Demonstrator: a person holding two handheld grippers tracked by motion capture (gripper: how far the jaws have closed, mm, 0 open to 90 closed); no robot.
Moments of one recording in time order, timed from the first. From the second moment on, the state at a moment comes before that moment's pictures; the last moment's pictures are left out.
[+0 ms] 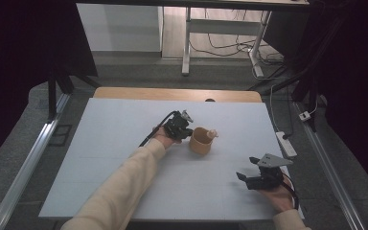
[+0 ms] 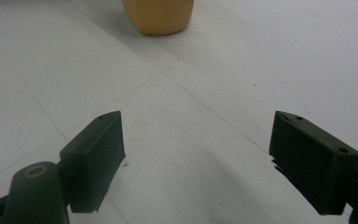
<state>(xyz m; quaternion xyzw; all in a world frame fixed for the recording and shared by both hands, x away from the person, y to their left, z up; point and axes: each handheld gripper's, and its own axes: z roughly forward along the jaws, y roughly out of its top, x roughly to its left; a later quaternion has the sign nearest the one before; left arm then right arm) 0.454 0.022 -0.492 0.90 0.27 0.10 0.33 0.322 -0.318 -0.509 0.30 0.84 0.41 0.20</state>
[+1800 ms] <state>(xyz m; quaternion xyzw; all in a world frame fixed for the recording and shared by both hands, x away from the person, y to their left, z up) 0.376 0.103 -0.470 0.89 0.25 0.12 0.35 0.317 -0.317 -0.508 0.29 0.84 0.42 0.20</state>
